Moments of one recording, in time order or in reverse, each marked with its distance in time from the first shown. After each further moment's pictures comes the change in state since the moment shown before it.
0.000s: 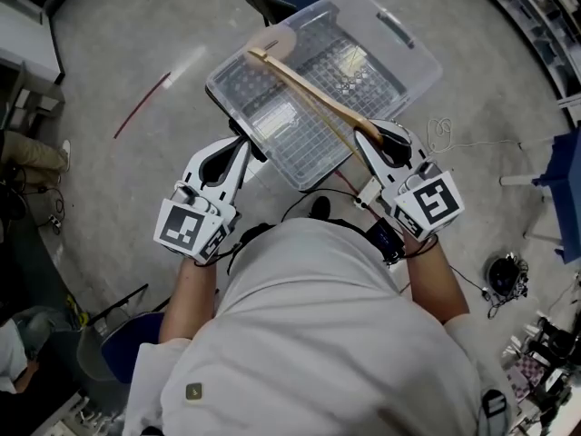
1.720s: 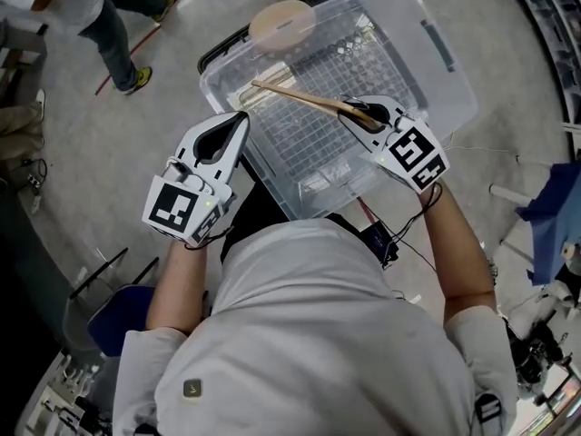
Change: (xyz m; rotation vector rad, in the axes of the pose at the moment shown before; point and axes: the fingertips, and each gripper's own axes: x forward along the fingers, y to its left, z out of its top) left arm 0.101 0.130 -0.046 -0.134 0.108 0.062; right arm 0.185 -0.073 -0.112 -0.169 0.500 0.408
